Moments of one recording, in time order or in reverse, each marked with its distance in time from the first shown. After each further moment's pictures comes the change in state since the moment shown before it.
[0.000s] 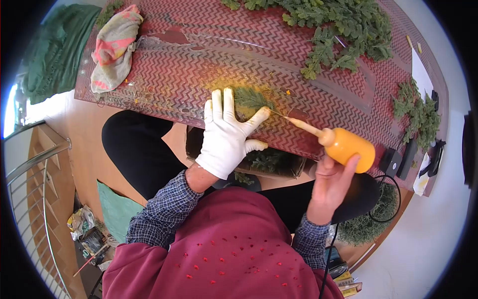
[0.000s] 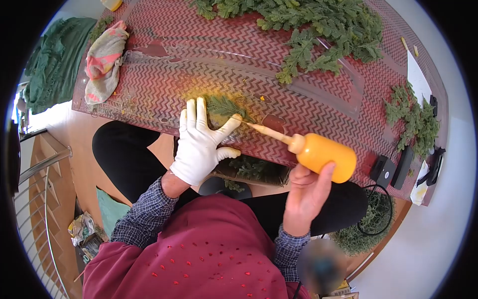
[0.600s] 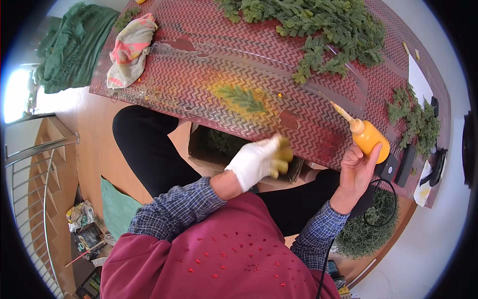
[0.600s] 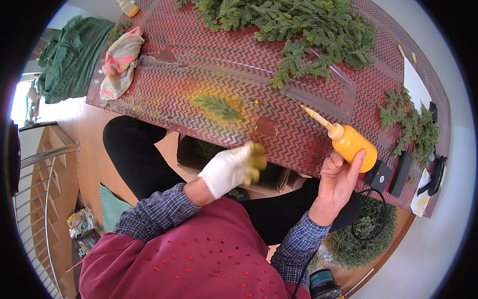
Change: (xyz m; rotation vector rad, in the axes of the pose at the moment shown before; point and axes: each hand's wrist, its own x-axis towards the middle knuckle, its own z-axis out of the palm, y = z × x) left_hand -0.014 0.074 0.011 -2.145 -0.533 -0.853; right_hand 0.063 -0.075 -0.046 0.232 -0.139 0.098
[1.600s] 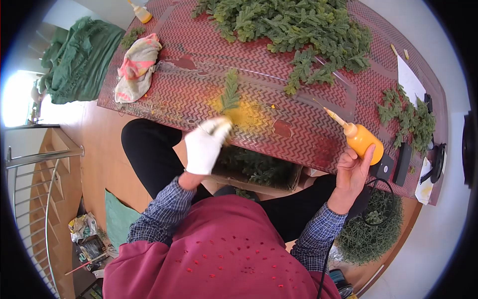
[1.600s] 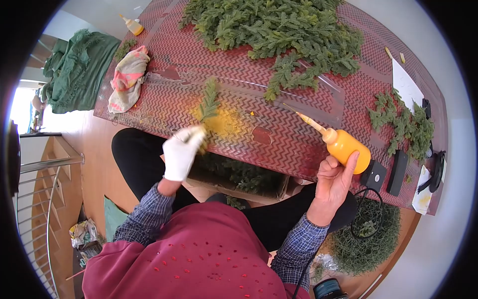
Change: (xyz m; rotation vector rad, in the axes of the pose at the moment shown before) left_hand -0.032 0.059 -0.035 0.747 0.545 0.777; right_hand -0.006 -0.004 0.007 -0.009 0.025 -0.098
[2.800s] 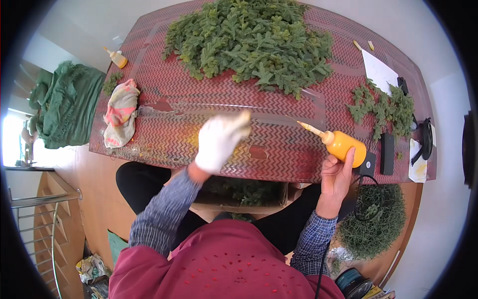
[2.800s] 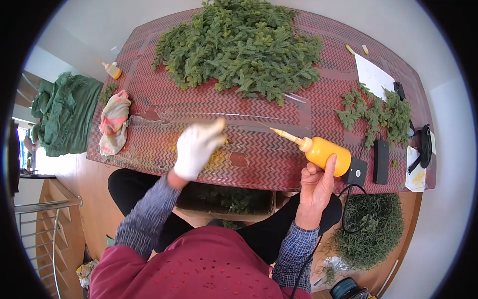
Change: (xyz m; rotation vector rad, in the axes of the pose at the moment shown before) left_hand 0.072 0.043 0.070 0.912 -0.104 1.091; right_hand -0.002 -0.009 0.015 -0.089 0.066 -0.168
